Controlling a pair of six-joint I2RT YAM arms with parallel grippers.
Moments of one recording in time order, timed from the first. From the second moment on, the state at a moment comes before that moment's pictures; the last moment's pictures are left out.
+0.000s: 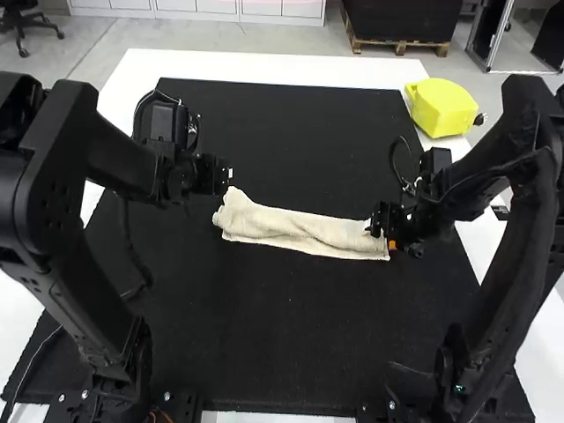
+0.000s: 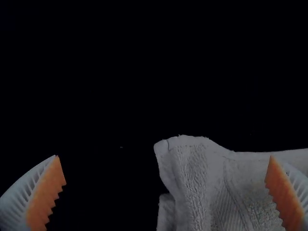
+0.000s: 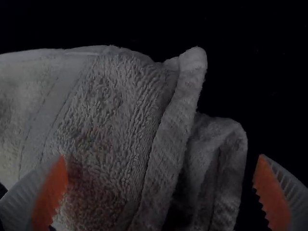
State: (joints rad) left arm -0.09 1.39 0.56 0.28 0.11 -0.07; right arm -0.03 1.66 0.62 0.00 -0.41 0.10
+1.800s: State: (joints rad) left arm -0.02 1.35 0.56 0.25 0.08 -0.07; right arm 0.13 1.48 0.73 -0.18 -0.49 0.17
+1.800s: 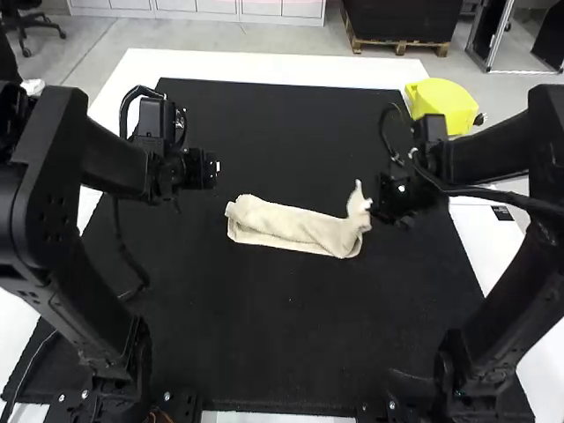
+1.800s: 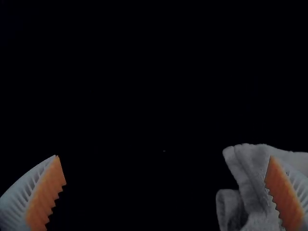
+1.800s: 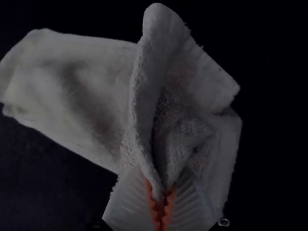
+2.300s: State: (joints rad) left arm 0.00 1.35 0.50 0.28 0.07 -0.07; right arm 0.37 1.52 0.82 -0.11 -0.49 0.31
